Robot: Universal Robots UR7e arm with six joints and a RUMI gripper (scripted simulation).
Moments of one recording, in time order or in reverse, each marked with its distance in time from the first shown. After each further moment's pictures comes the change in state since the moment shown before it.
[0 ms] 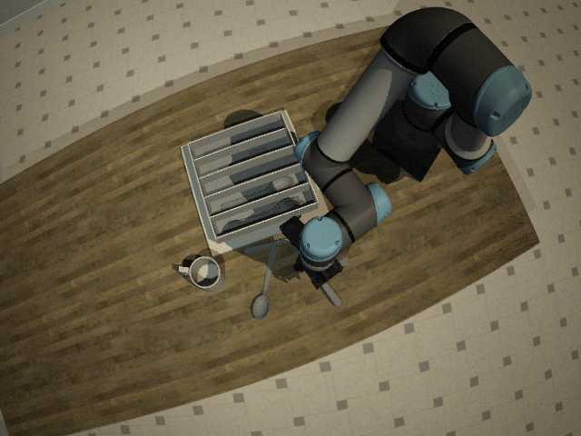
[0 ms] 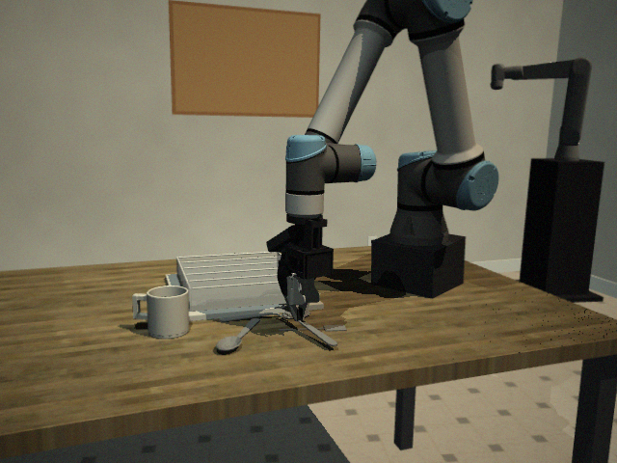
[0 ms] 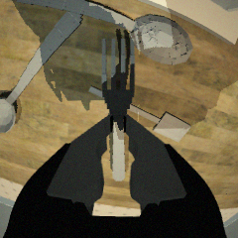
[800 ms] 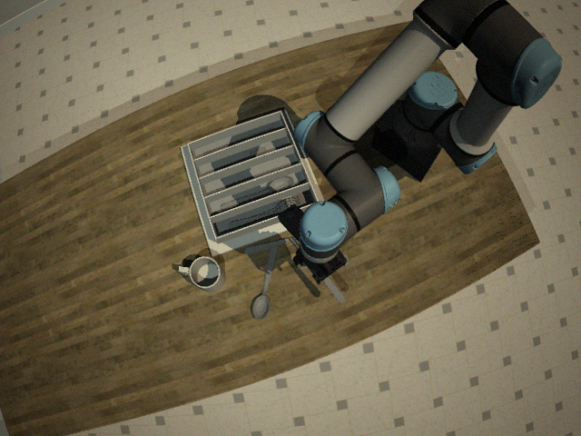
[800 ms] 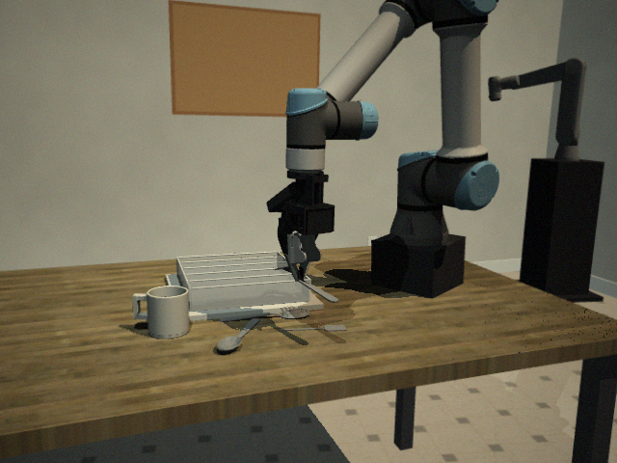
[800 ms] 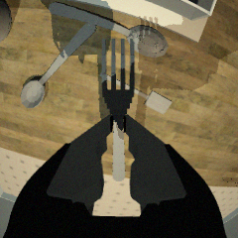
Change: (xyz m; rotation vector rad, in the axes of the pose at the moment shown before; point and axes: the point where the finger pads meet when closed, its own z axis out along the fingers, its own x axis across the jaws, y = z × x) arm 0.000 0.000 -0.086 0.000 -0.001 0.000
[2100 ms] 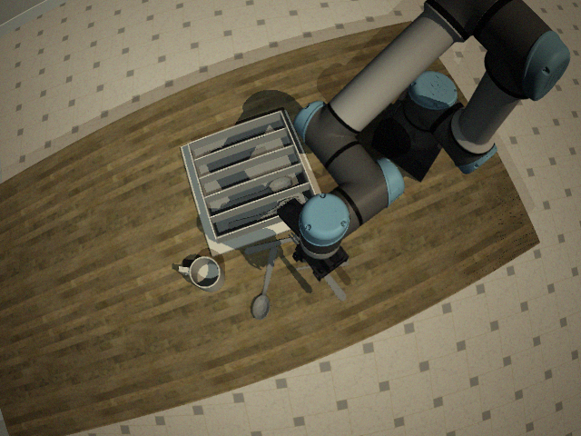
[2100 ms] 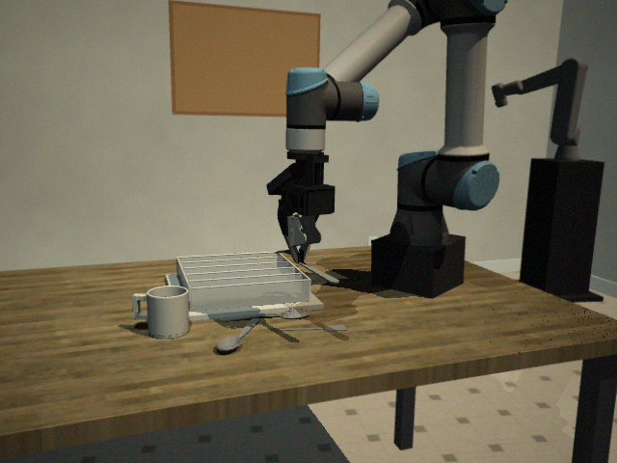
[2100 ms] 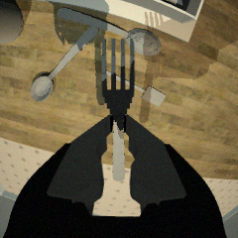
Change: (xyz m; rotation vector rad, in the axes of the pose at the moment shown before) arm 0.000 -0.001 -0.036 0.000 0.002 0.000
